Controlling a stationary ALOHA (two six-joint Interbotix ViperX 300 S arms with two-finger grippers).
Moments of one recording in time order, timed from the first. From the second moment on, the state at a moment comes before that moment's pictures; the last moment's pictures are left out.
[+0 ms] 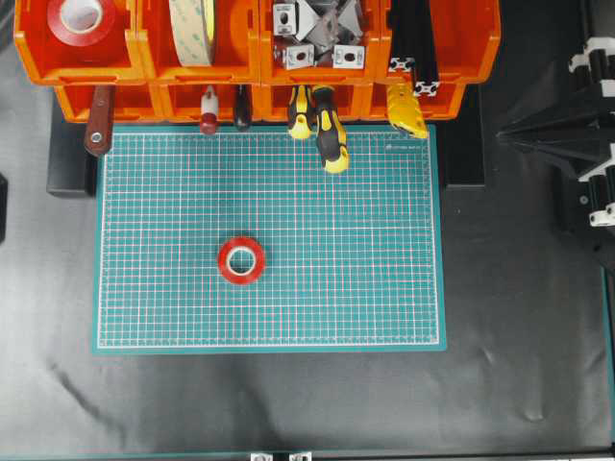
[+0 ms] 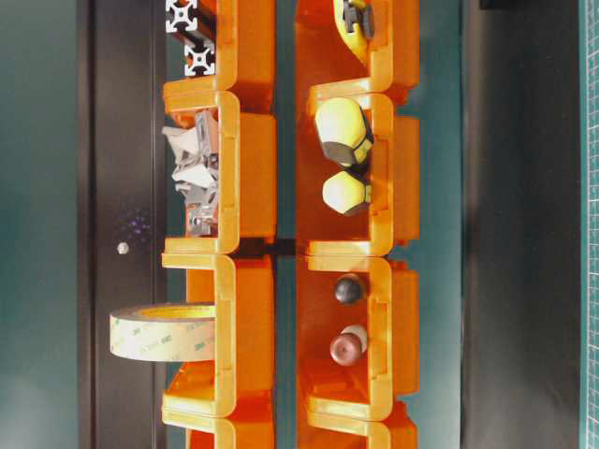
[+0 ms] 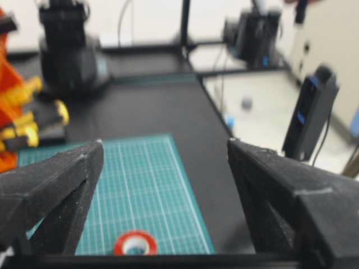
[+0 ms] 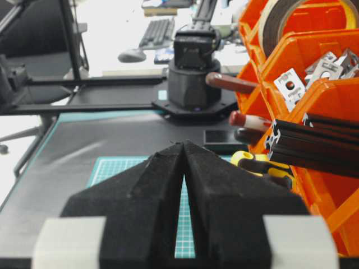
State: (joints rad) left arm -0.25 -1.24 0.95 0.08 0.33 -0.12; right arm 0.02 -1.09 1.18 0.00 -0.08 0.02
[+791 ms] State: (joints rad) left arm -0.17 -1.29 1.09 0.08 0.07 -0.15; right arm 0.07 -1.09 1.18 0.00 -0.10 0.02
